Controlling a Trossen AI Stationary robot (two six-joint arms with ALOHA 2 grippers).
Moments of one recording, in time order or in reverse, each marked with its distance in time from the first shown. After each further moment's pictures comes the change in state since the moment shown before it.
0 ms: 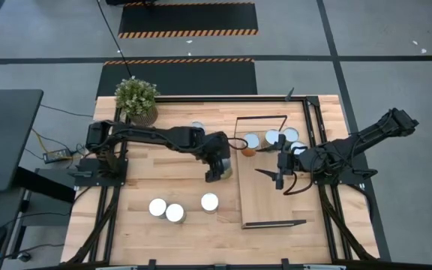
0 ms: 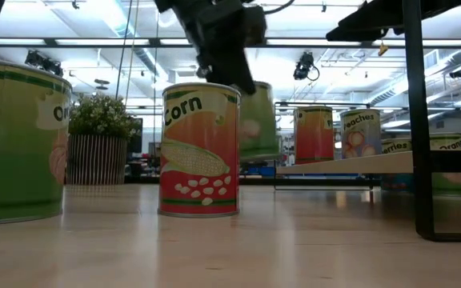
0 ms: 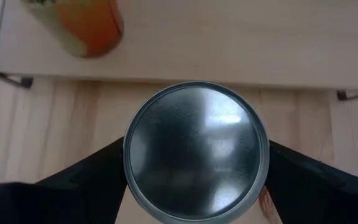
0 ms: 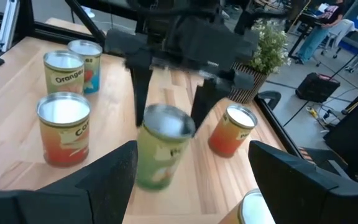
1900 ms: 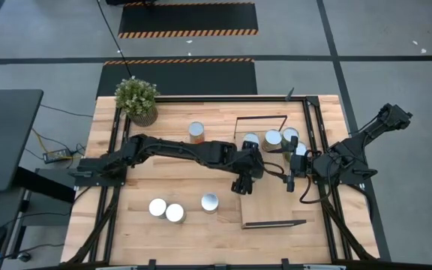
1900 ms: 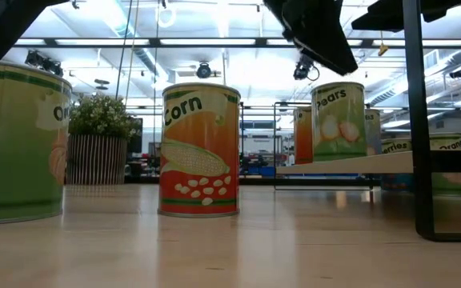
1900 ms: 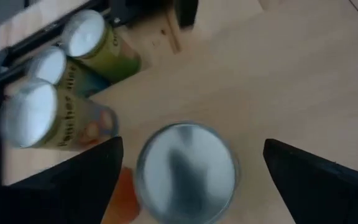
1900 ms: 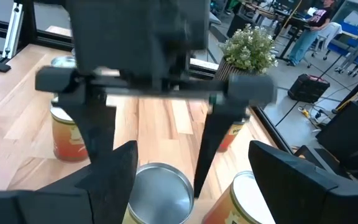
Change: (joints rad) left arm -0.116 0.401 0.680 -0.141 -0.239 0.407; right arm 0.175 -0.124 0.000 -0.148 0.192 0.081
